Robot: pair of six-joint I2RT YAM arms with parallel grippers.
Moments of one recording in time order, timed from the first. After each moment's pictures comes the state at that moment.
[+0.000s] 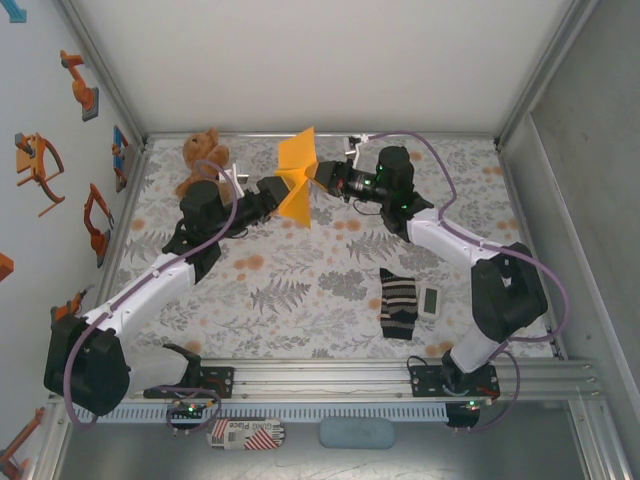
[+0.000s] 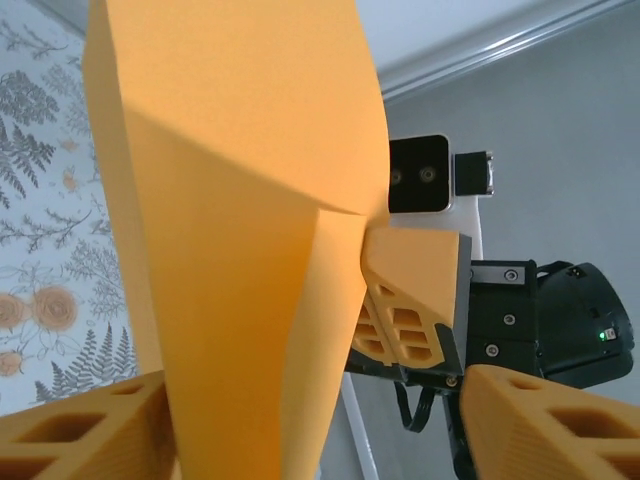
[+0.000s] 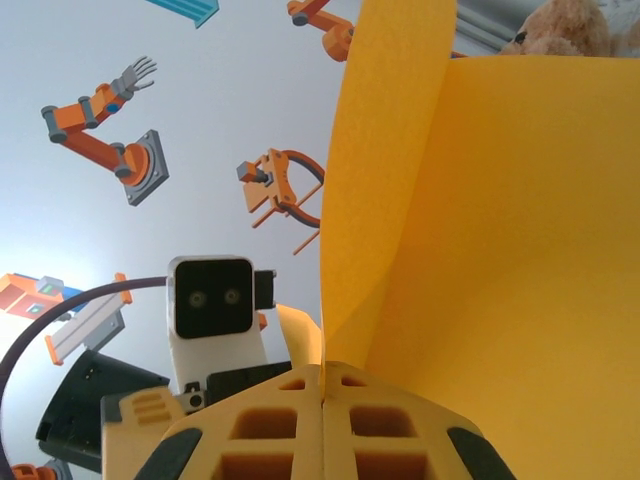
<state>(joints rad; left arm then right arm) -0.47 1.22 0.80 0.31 0.52 -1.08 0.52 1.64 1.15 0.46 -0.76 1.16</state>
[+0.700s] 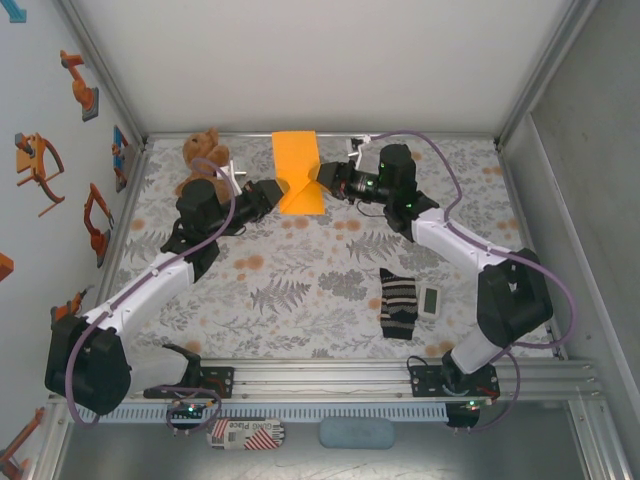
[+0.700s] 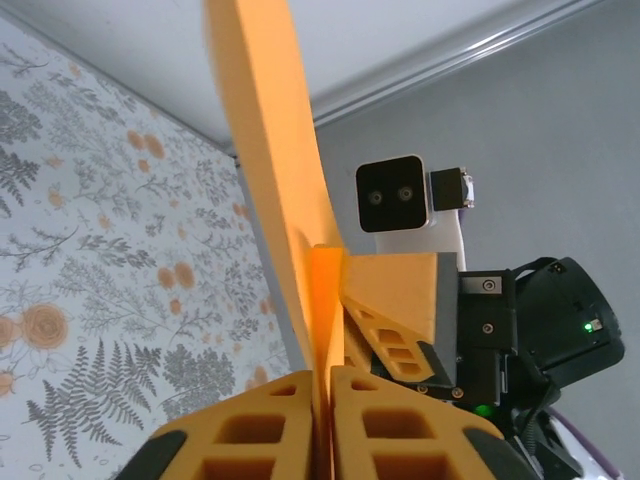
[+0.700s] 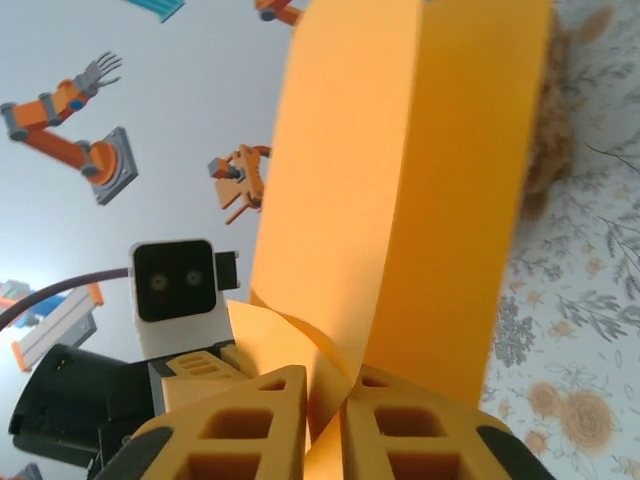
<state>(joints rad) -0.45 1.22 0.80 0.33 0.55 -1.06 0.51 1.60 1.17 0.28 -0.73 1.08</state>
